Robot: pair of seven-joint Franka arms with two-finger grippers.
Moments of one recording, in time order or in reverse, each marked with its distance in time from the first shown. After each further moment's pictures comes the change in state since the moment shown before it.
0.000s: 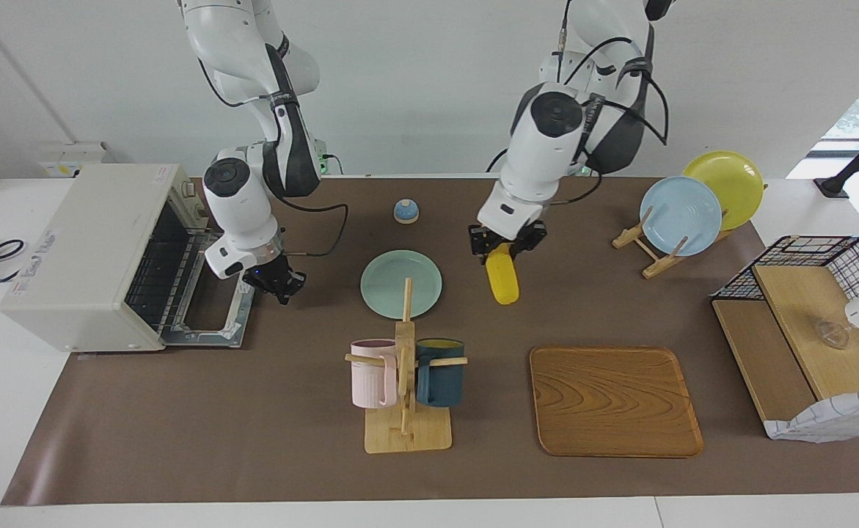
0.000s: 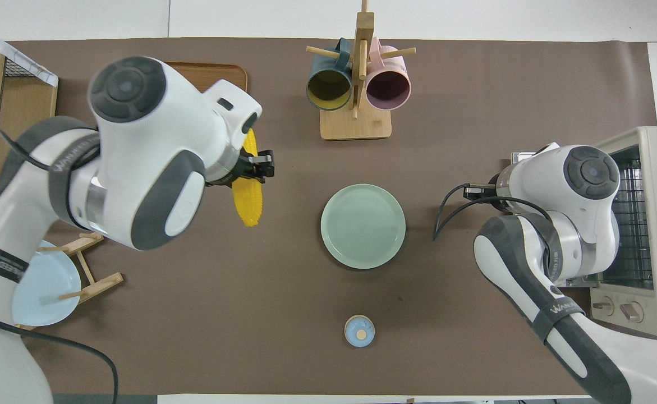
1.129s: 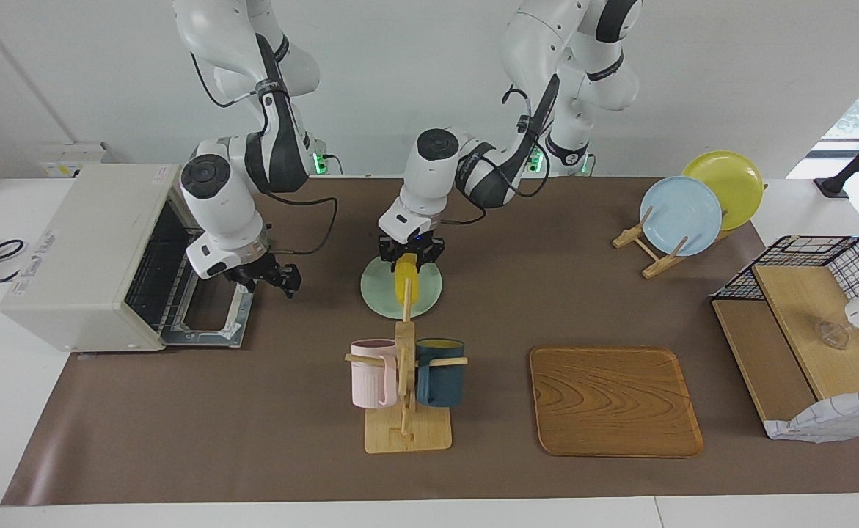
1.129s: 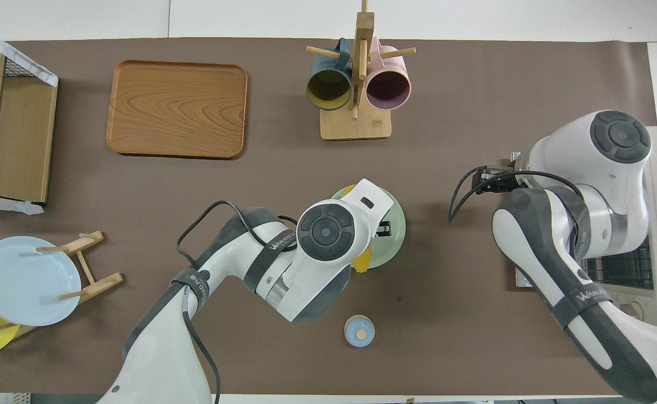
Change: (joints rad) left arm -0.227 0.180 0.006 -0.113 -0.018 0.429 -0.119; right arm -0.017 0.010 -0.009 0.125 -0.002 -0.193 -0.002
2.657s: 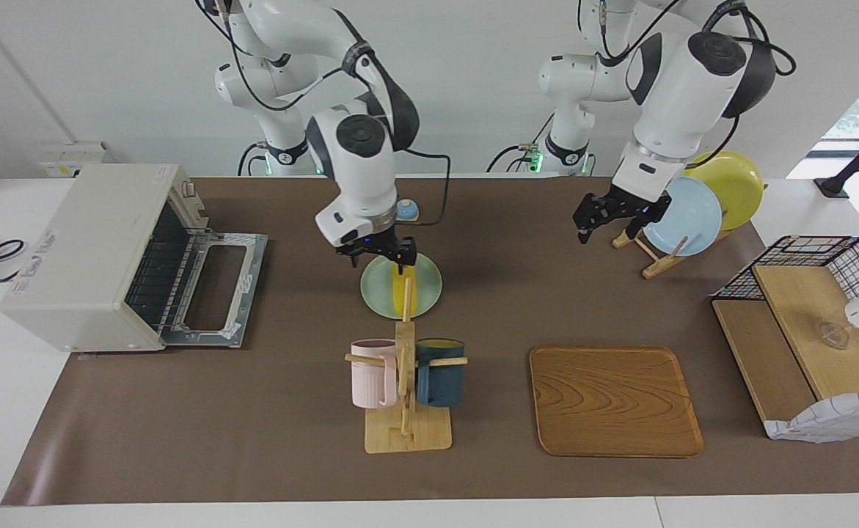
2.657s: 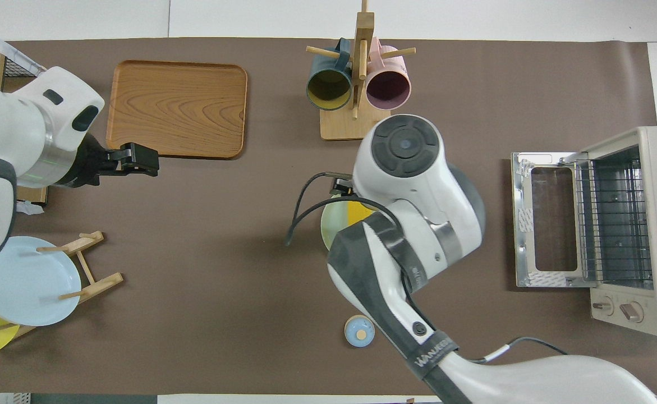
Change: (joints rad) left arm 0.574 -0.404 0.041 0.094 0.049 -0.644 0.477; right arm 0.418 0.181 0.034 0.386 -0.009 -0.195 0.506
